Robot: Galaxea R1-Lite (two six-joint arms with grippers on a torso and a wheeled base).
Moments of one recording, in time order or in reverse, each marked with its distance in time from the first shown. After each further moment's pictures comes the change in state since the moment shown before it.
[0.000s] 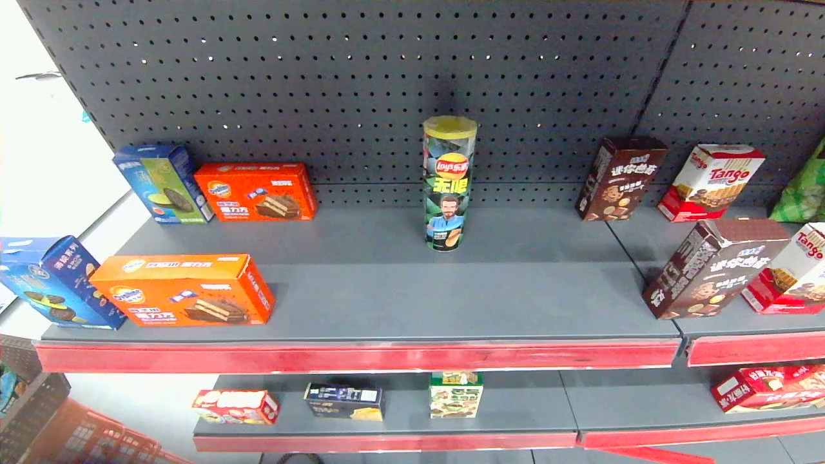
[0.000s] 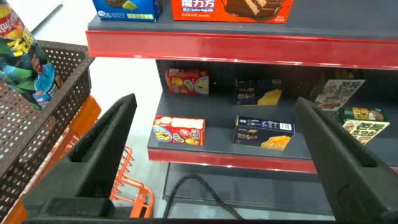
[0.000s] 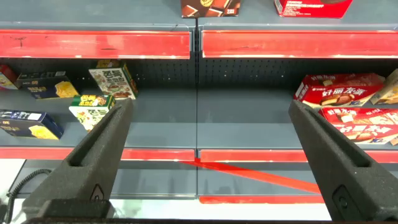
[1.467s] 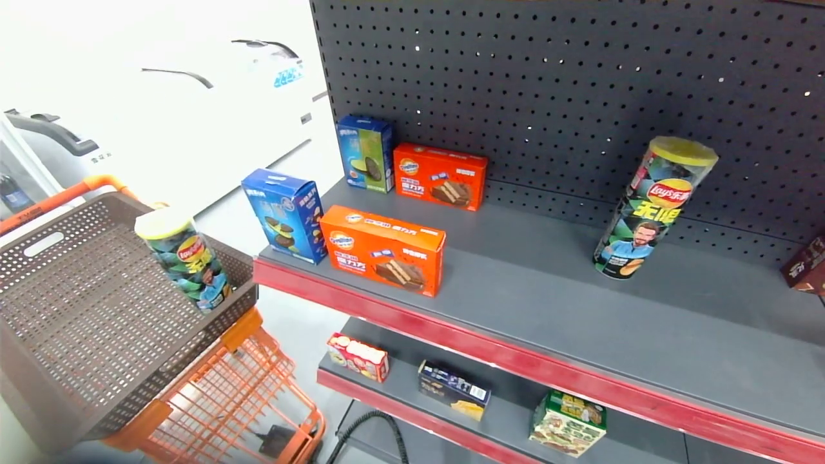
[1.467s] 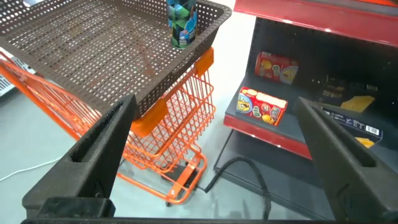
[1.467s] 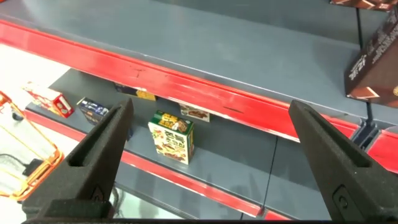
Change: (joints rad) left arm 0.000 0.000 0.000 0.000 -0.005 0.006; right arm 0.000 0.000 0.000 0.000 -0.003 0.003
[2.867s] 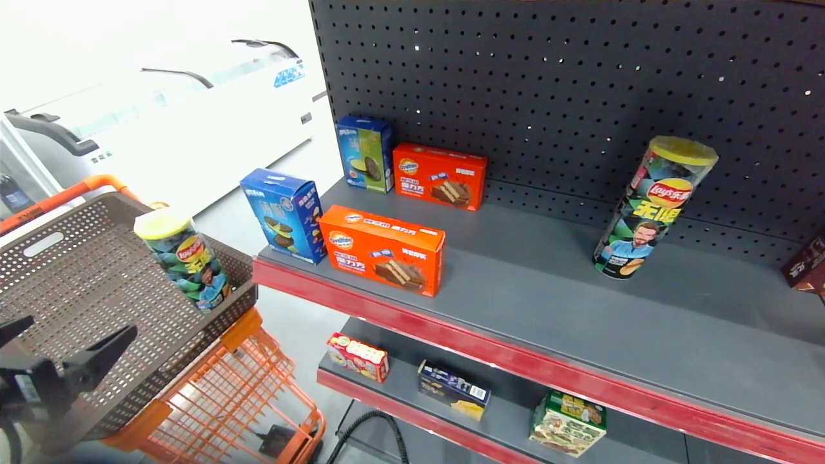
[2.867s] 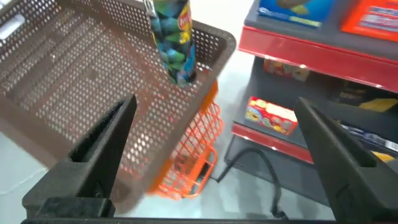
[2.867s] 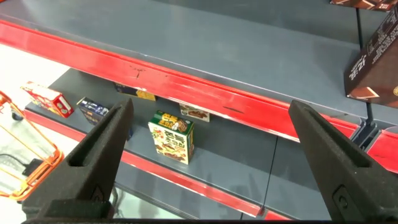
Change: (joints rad) left arm 0.148 1.011 -0.343 -0.475 -0.151 0.090; right arm 0.000 0.000 0.000 0.000 0.000 0.000
